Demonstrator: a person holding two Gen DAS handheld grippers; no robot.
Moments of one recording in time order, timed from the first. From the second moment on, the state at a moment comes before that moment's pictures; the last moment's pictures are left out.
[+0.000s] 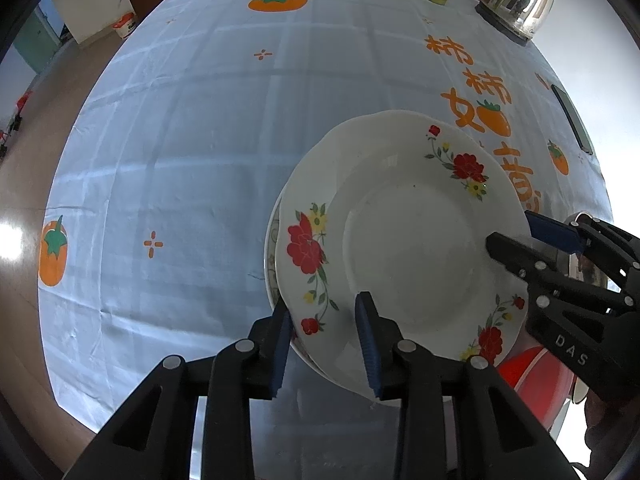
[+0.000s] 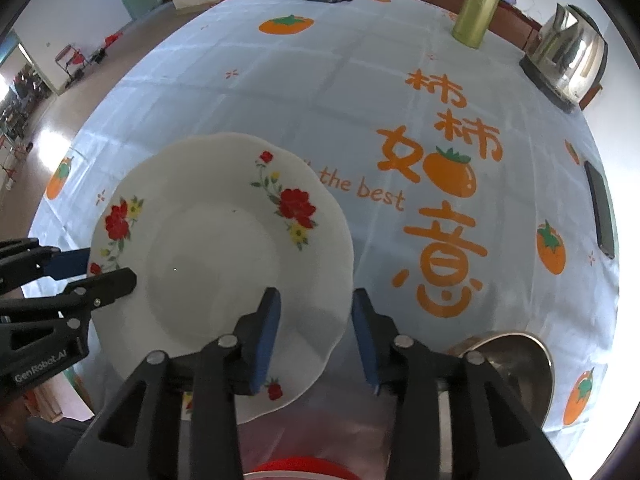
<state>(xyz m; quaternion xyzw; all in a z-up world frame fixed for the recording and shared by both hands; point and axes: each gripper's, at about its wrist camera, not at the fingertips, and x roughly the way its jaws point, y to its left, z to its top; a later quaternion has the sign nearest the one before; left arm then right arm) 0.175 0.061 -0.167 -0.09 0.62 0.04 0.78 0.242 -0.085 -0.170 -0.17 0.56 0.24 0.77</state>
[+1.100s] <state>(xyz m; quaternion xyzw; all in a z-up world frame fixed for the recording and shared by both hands) 0.142 0.015 -0.126 -0.04 0.59 -0.03 0.80 0.181 -0.174 -0.112 -0.12 0.53 0.19 0.82</state>
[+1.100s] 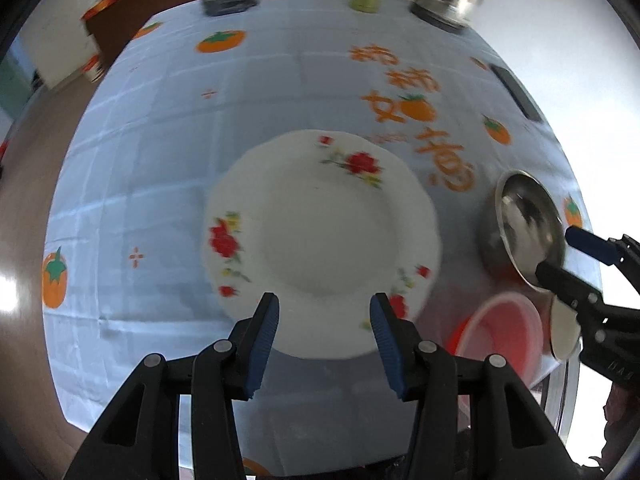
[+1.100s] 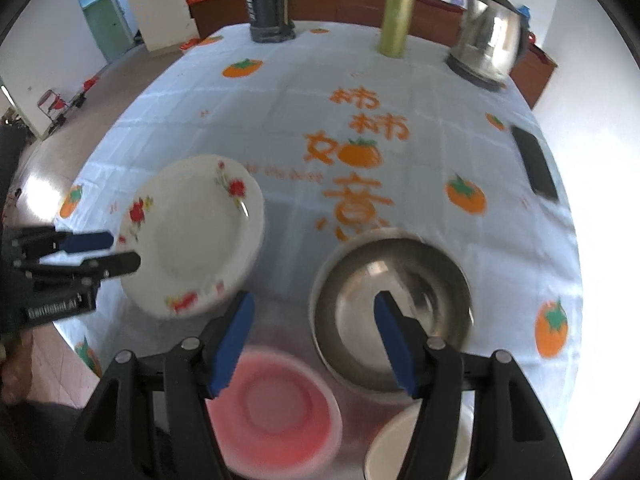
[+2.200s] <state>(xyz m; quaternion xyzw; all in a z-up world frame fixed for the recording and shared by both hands) 0.109 -0.070 -0.163 -0.01 0.65 -0.16 0.74 0.115 -0.236 -0.164 -0.08 0.59 0.18 0.78</state>
